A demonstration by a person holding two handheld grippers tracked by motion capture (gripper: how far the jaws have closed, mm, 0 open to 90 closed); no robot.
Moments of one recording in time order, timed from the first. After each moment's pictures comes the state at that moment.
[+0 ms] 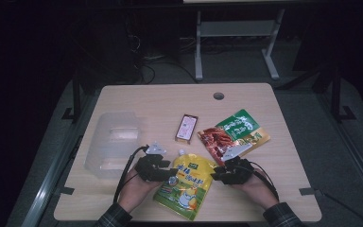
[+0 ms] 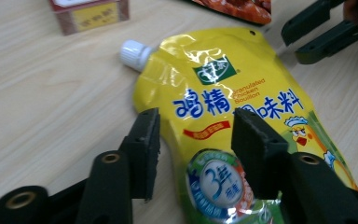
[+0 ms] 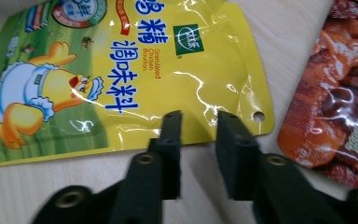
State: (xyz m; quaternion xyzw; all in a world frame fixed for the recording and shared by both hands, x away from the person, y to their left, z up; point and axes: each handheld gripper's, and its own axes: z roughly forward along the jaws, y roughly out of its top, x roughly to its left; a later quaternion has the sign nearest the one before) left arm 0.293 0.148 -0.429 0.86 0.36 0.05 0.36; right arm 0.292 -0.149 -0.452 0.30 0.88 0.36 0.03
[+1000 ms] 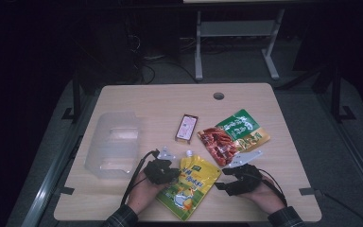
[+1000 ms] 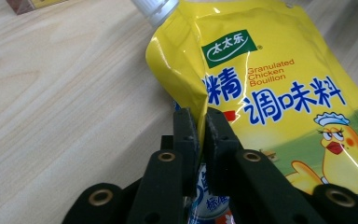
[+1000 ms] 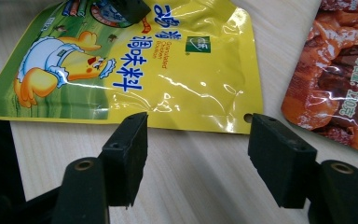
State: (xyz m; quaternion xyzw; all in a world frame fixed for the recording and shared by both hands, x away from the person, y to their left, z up) left arm 0.297 0.133 -0.455 0.88 0.33 0.04 0.34; right arm 0.267 -0.164 -0.446 0.31 0.87 0.37 0.04
